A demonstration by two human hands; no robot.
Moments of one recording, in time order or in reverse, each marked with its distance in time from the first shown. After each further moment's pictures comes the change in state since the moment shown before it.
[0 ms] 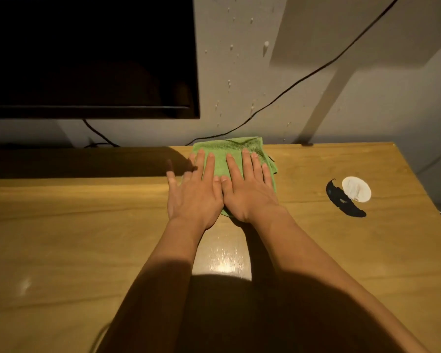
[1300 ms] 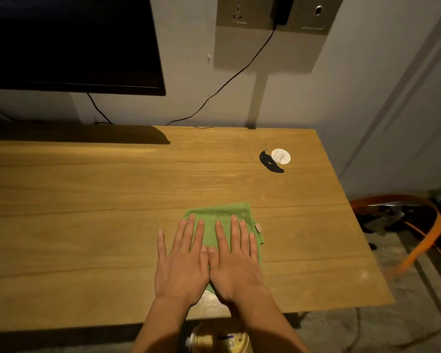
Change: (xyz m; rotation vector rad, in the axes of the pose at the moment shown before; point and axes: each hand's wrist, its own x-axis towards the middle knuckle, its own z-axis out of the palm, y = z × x) left_hand -0.294 0.088 0.009 0.008 -0.061 -0.003; right_hand -0.303 0.049 0.032 0.029 -0.135 0.031
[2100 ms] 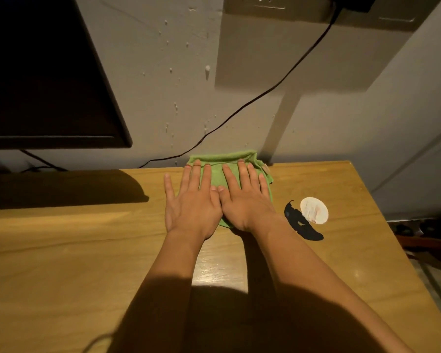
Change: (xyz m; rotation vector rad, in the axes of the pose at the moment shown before) left_hand 0.333 -0.005 -0.008 -0.080 0.088 0.009; right_hand 0.316 0.024 -0.106 -0.020 0.095 0.011
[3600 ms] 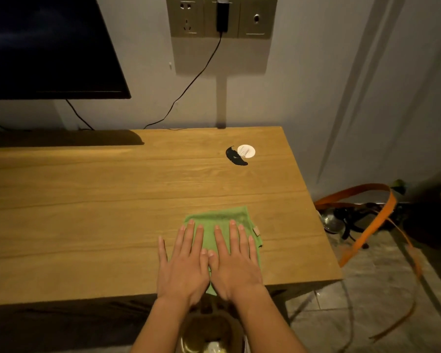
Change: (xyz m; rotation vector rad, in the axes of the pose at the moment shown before) left_hand -0.375 0.105 0.000 0.063 -0.115 -0.026; right_hand -0.380 0.072 0.064 -0.023 -0.100 -0.032
